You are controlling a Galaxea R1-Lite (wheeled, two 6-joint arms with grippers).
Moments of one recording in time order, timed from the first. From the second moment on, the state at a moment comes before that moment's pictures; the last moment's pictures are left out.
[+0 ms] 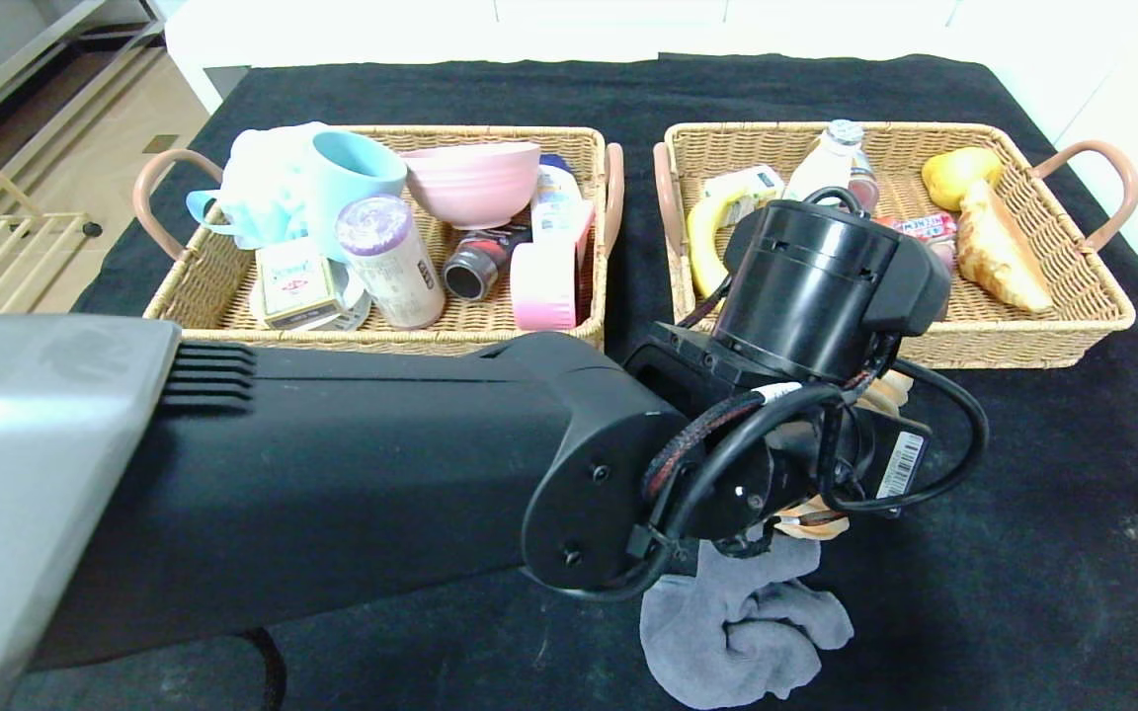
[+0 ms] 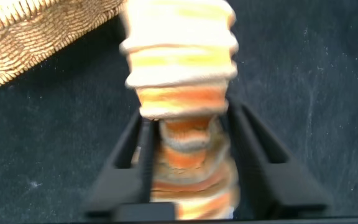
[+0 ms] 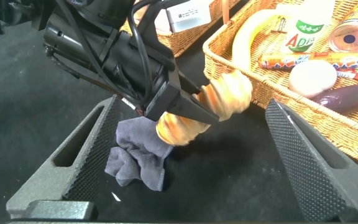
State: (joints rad) left arm -1.02 2.09 -1.77 0.06 0.19 -0.16; right arm 0.38 0.86 -0.54 -0.38 0.35 -0.13
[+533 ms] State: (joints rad) left arm -1.02 2.09 -1.76 0.06 0.20 -0.16; right arm 0.38 0.87 -0.54 -0.38 0.35 -0.13
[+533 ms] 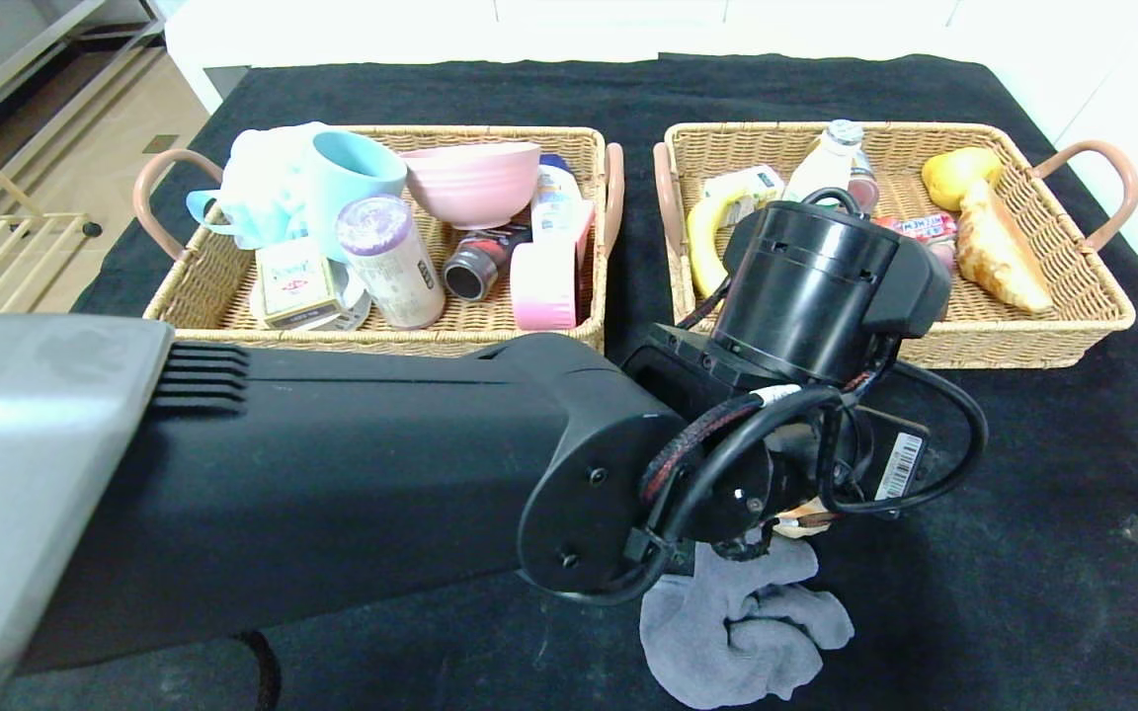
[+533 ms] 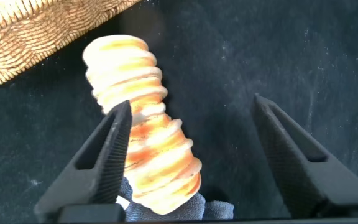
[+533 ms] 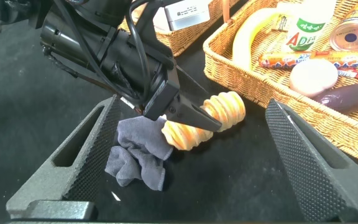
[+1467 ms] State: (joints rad) left arm -1.01 1.92 -1.60 0.17 0.21 -0.16; right arm 0.38 0.88 -0.54 -0.38 0.35 -0.13
